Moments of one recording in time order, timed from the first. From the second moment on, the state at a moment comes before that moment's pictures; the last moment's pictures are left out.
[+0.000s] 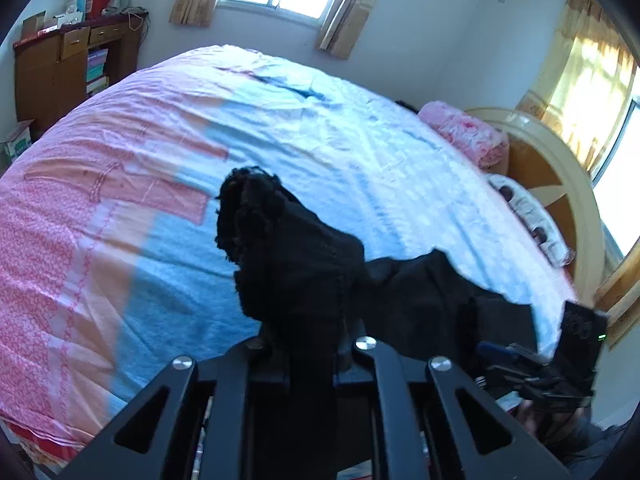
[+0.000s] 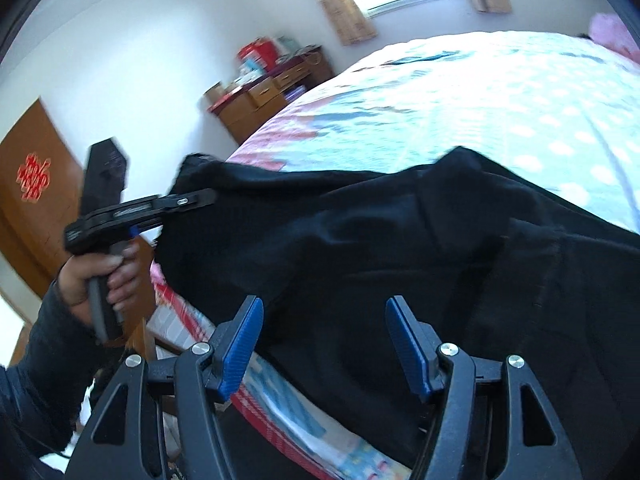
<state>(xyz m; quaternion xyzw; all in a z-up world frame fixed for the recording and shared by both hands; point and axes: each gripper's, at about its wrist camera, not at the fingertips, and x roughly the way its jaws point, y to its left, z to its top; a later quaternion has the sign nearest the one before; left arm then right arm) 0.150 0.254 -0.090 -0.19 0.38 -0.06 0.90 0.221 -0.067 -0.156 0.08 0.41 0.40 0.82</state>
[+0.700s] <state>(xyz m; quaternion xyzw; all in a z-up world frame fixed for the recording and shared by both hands) 0.211 0.004 0.001 -0.13 0.35 -0.31 0.87 0.213 -0.279 -0.125 0.22 0.35 0.17 0.90</state>
